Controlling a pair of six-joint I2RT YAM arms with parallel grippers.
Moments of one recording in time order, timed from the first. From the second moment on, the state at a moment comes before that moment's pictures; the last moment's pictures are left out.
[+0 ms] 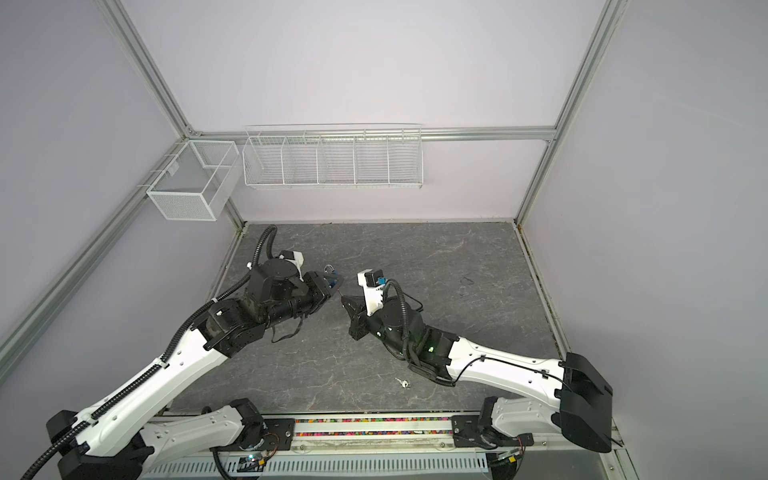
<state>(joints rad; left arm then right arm) -0.80 1.07 1.15 -0.59 -0.05 -1.19 1.12 1.25 0.84 0.27 0.20 0.48</state>
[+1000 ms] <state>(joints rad) -0.80 1.07 1.15 -0.57 -0.04 -1.20 1.12 1.24 0.84 0.31 0.23 0.48</state>
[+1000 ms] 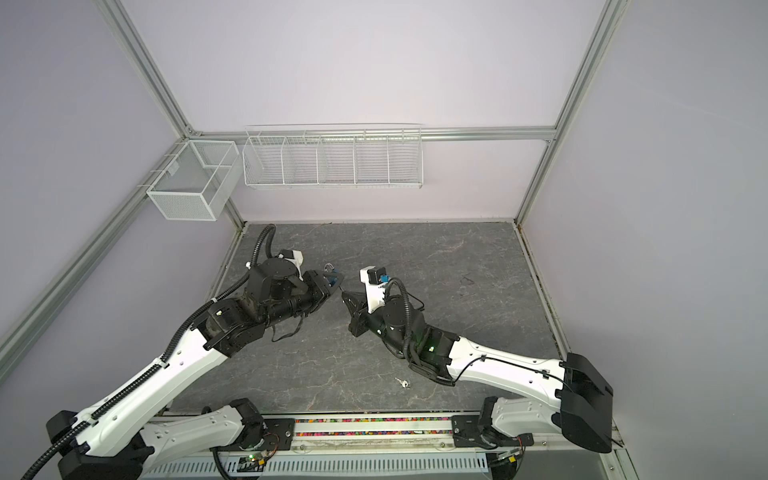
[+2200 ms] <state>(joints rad) -0.79 1.06 1.11 -0.48 -0.12 -1.26 1.07 1.32 0.91 0.32 0.18 0.55</state>
